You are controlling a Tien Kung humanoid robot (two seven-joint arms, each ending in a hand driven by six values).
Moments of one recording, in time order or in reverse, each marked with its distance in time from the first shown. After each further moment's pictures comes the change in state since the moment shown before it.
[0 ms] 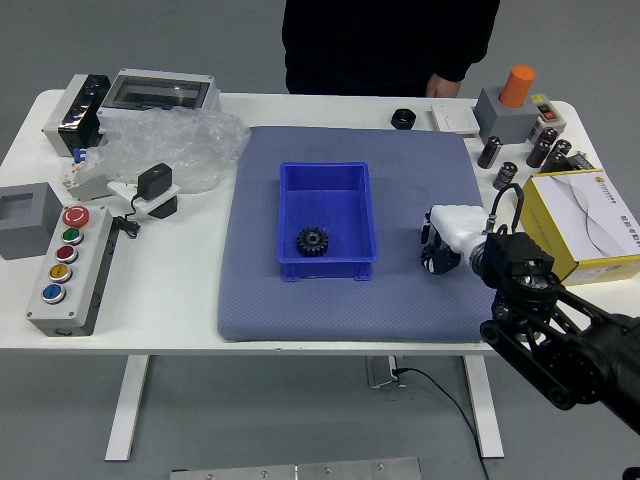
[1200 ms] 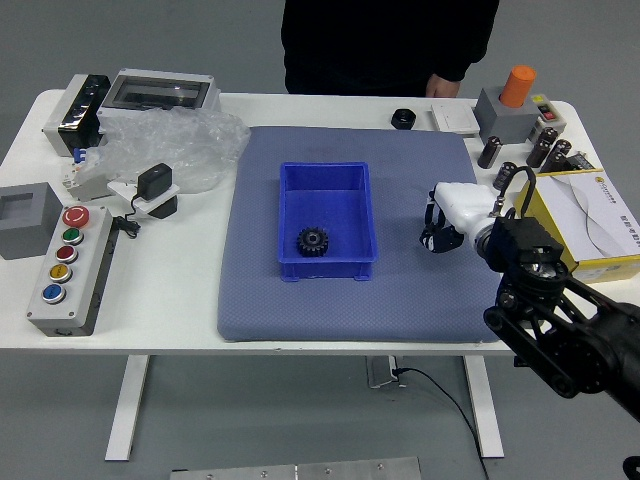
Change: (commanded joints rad) left arm -0.001 0.004 0.001 0.000 0.000 0.000 -0.001; right arm 0.034 -0.019 0.041 0.049 -0.010 -0.027 0.005
